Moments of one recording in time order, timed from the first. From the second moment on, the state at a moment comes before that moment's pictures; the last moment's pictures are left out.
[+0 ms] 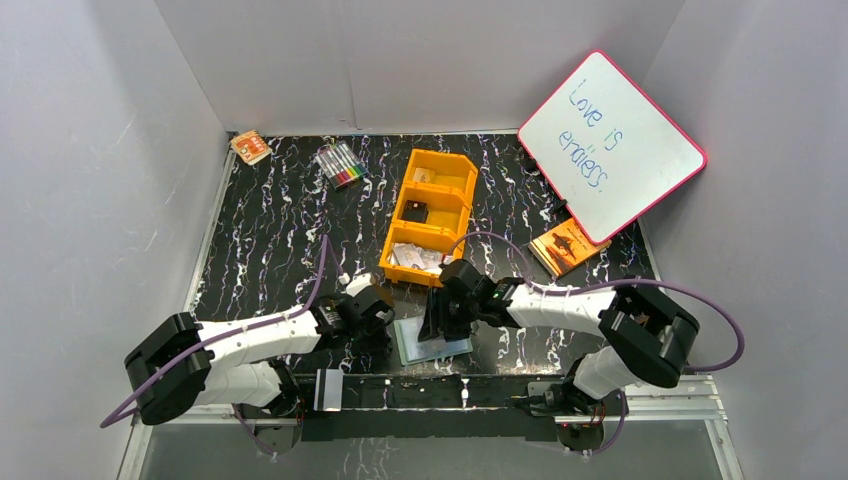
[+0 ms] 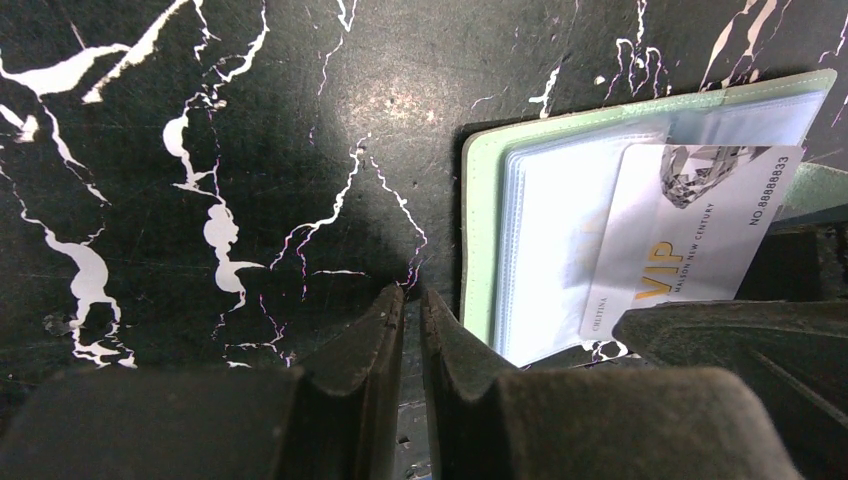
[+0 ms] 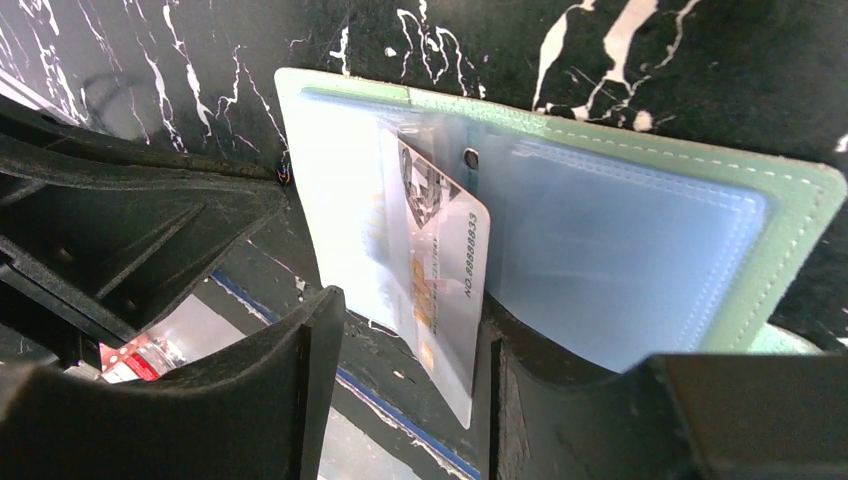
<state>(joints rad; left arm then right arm) -1.01 1.19 0.51 -0.44 -0.14 -1.17 1.01 1.46 0.67 -0.16 -0.24 0.96</state>
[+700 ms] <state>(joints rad) -1.01 1.19 0.51 -0.44 -0.13 -1.17 1.01 1.39 0.66 -0.22 -0.16 0.96</state>
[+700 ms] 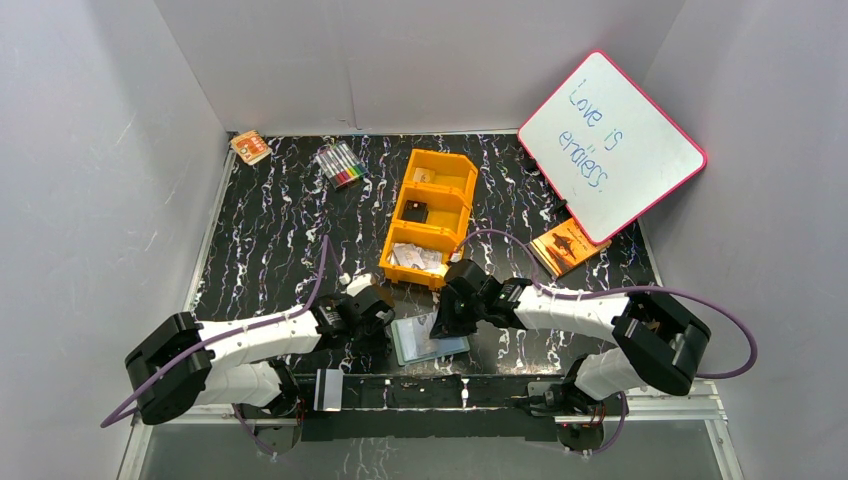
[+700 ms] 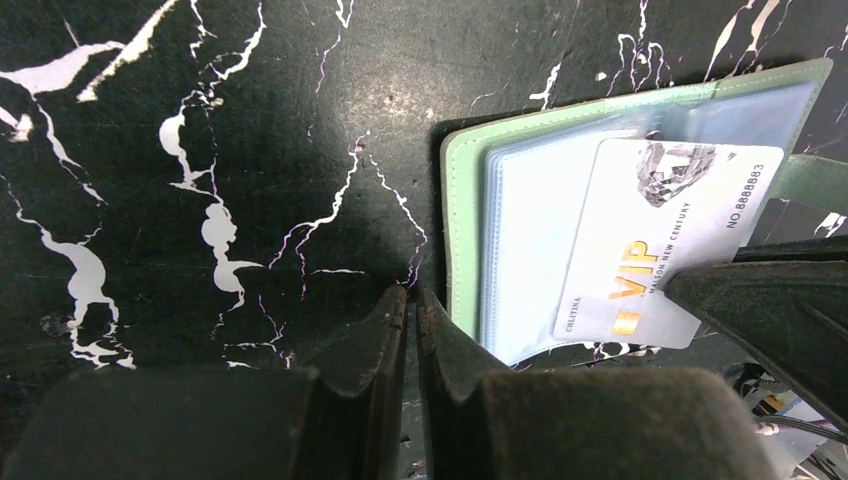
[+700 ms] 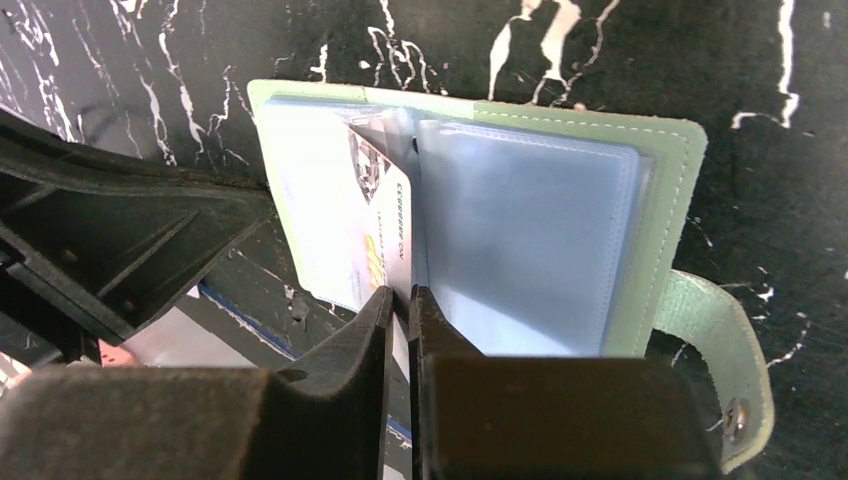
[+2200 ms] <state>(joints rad) -1.01 1.23 0.53 -0.41 -0.11 -1.14 1.00 1.46 0.61 -0.02 -0.29 0.97</state>
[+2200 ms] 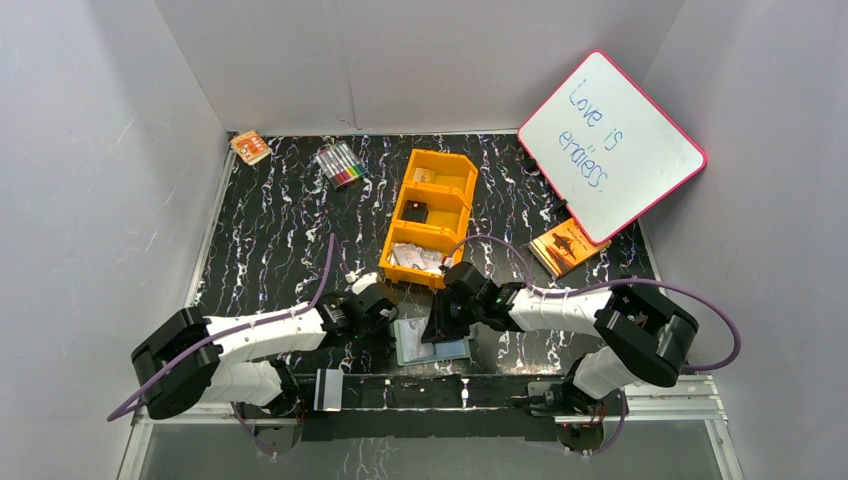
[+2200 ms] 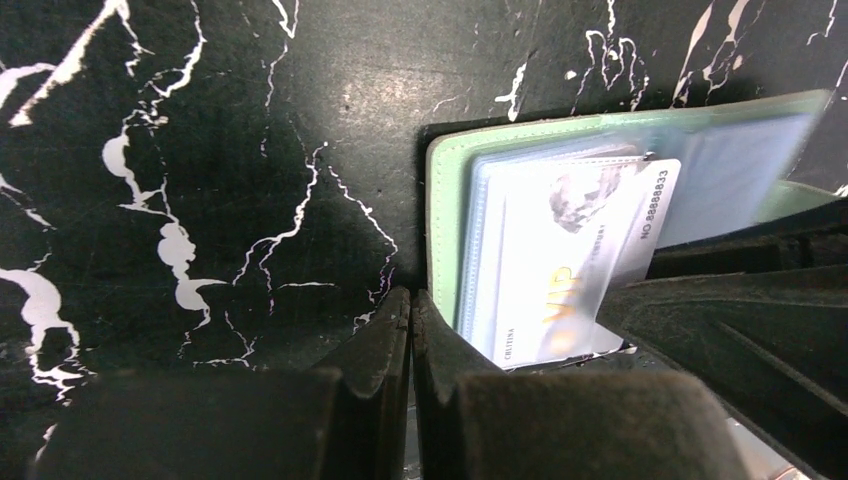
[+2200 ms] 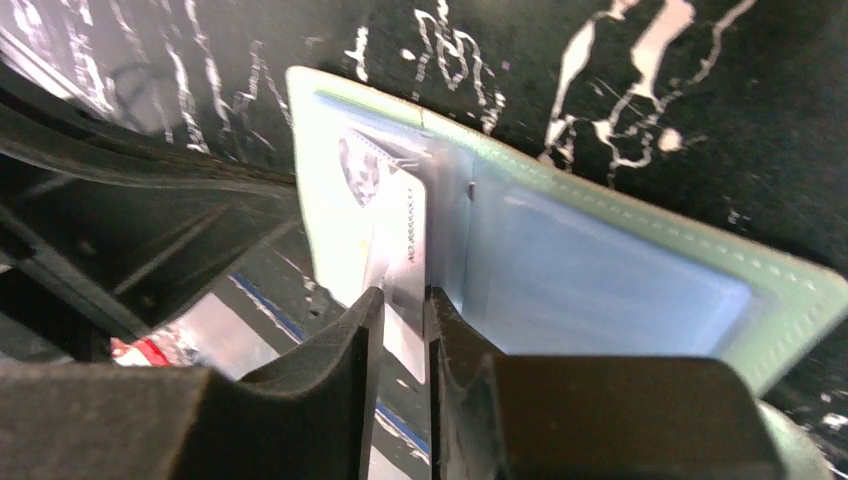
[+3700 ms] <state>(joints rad) -1.01 1.00 0.60 -0.65 -0.24 -1.18 1.03 1.25 0.76 -0.35 -0.18 0.87</state>
